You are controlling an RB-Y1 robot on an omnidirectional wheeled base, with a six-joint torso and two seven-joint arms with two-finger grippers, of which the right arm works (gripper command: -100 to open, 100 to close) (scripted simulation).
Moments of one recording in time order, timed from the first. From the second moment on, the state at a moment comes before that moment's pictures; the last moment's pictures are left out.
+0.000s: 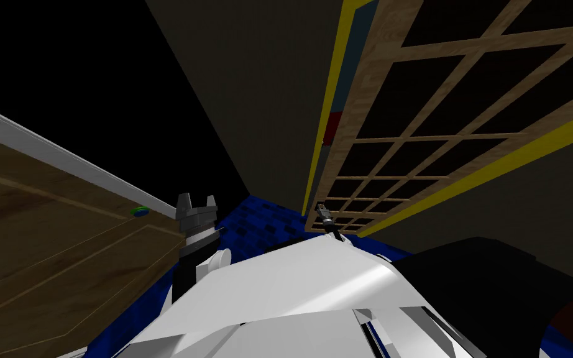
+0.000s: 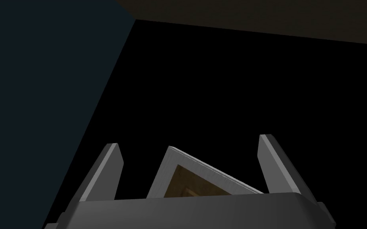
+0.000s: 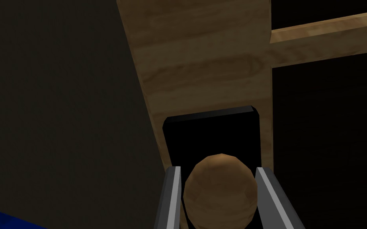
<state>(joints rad) 0.09 -0.31 0.09 -0.74 -0.43 -0.88 -1.77</state>
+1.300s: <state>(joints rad) 0.18 -0.43 0.23 -0.74 -0.34 -1.03 -1.93</state>
